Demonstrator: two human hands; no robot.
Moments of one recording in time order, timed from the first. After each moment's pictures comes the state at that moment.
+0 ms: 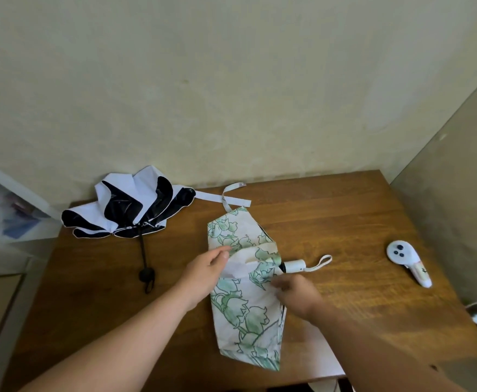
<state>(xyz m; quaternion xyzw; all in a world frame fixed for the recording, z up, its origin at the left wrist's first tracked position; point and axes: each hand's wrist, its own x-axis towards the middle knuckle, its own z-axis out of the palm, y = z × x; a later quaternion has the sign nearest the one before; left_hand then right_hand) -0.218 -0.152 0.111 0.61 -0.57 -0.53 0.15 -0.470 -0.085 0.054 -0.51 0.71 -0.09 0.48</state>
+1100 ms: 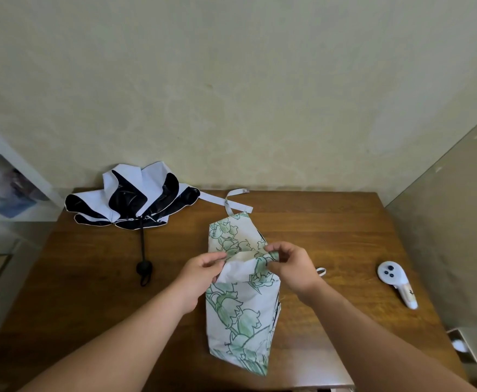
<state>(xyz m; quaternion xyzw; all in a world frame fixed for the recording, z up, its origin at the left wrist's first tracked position) -0.212 -0.141 0.092 0.63 -0.38 -0.62 0.27 -0.454 -0.124 0.120 -0.43 0.66 -0.34 0.52</state>
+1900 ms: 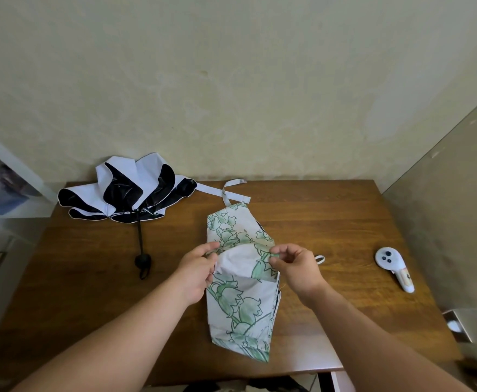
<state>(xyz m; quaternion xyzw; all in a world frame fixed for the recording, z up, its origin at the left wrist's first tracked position) -0.216 -0.143 0.087 0.66 -0.25 -0.65 0.29 -0.454 -0.101 0.100 -0.35 0.66 -0.41 0.52</state>
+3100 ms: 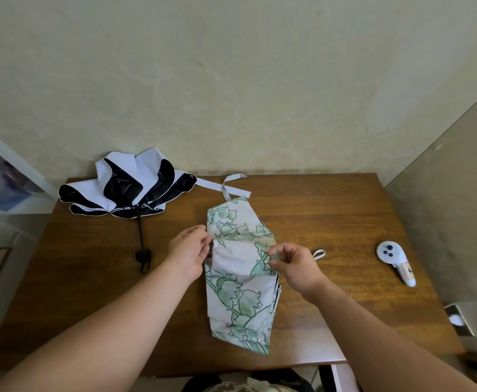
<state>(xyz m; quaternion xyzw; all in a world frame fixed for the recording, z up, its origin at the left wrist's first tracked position) -0.216 -0.165 0.114 0.63 -0.08 -0.63 0.44 -0.461 -0.096 0.097 -0.43 0.66 -0.34 0.52</state>
